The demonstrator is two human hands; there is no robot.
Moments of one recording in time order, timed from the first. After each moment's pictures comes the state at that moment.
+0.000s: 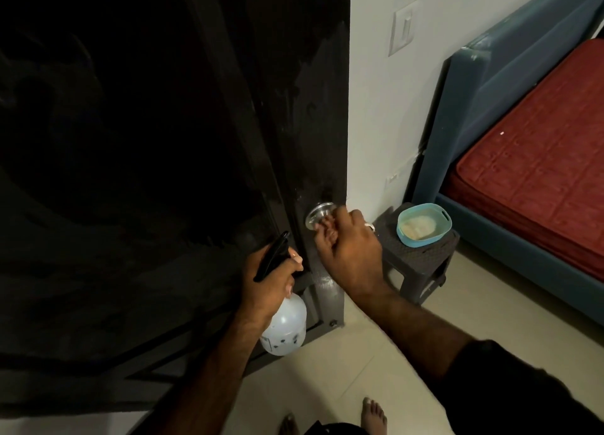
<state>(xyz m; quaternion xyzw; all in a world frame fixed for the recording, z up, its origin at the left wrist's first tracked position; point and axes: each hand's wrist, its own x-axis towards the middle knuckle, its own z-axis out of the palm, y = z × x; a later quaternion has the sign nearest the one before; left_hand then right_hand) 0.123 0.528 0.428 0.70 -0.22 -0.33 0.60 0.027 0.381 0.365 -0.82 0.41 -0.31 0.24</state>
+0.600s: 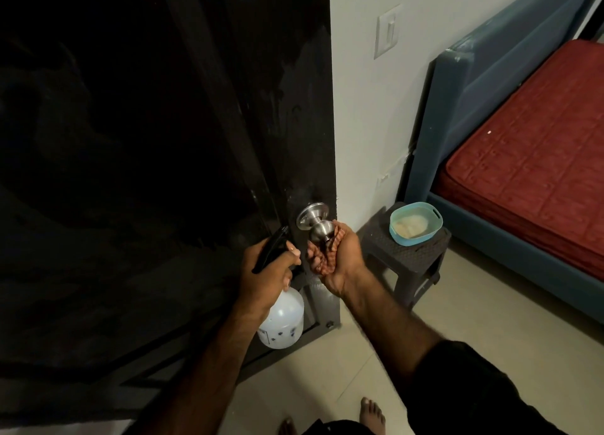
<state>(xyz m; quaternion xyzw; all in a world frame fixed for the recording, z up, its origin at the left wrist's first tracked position) 0.122 0.516 0.428 0.70 -0.24 -0.33 0.58 0.035 0.383 0.383 -0.16 0.38 -0.21 0.89</state>
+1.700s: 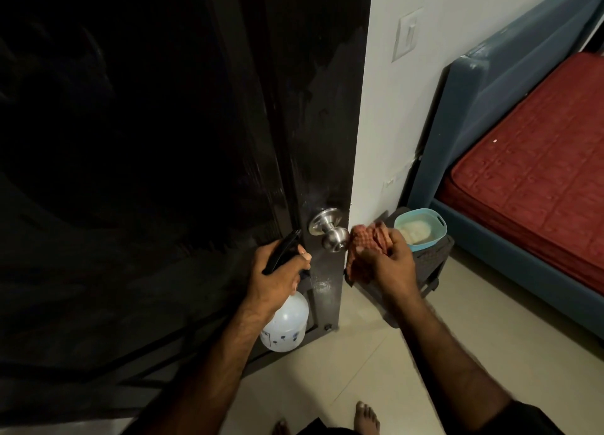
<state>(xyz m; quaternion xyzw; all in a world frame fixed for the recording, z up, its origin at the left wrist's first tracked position) 0.149 0.511 0.402 0.69 -0.22 -0.36 0.59 -0.020 0.377 0.374 -0.50 0.46 -0.35 0.65</state>
